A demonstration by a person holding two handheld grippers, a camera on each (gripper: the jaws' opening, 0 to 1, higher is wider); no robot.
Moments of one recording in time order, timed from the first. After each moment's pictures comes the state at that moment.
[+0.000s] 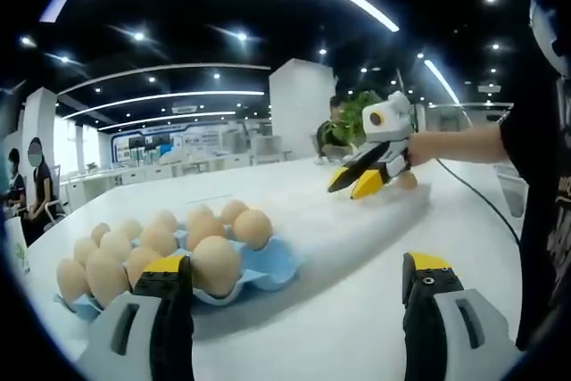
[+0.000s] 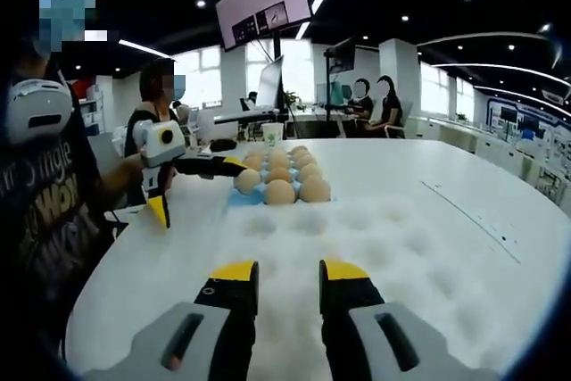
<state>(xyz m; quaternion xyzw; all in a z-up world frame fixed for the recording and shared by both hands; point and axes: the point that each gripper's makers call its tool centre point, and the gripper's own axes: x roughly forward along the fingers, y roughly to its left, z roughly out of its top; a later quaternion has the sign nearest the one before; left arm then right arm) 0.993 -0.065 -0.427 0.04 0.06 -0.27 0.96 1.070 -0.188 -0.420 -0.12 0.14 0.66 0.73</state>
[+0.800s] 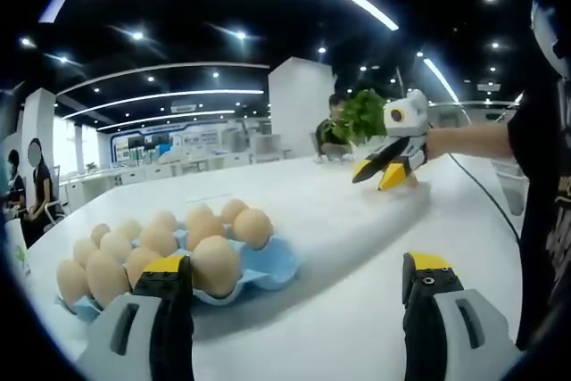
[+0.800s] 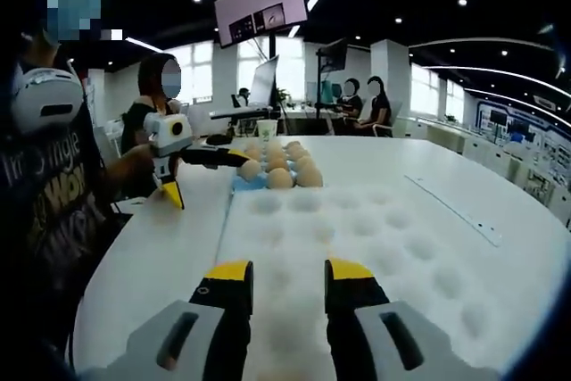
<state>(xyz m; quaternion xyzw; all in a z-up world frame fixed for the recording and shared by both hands) 0.990 -0.067 -0.428 0.05 0.07 -0.28 0.96 1.052 -0.235 -0.416 -0.13 0.14 0.64 0.75</state>
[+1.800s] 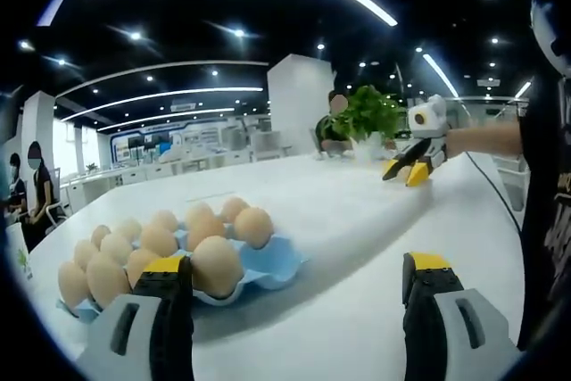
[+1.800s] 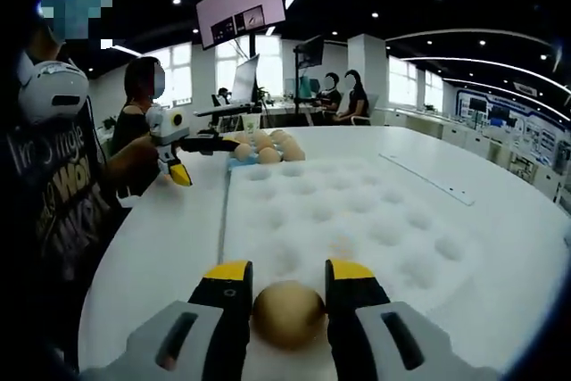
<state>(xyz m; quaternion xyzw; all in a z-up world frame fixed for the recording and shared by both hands) 0.990 -0.067 -0.429 0.05 0.07 -0.27 0.96 1.045 -0.296 -0.432 -0.11 0.16 0.60 0.78</state>
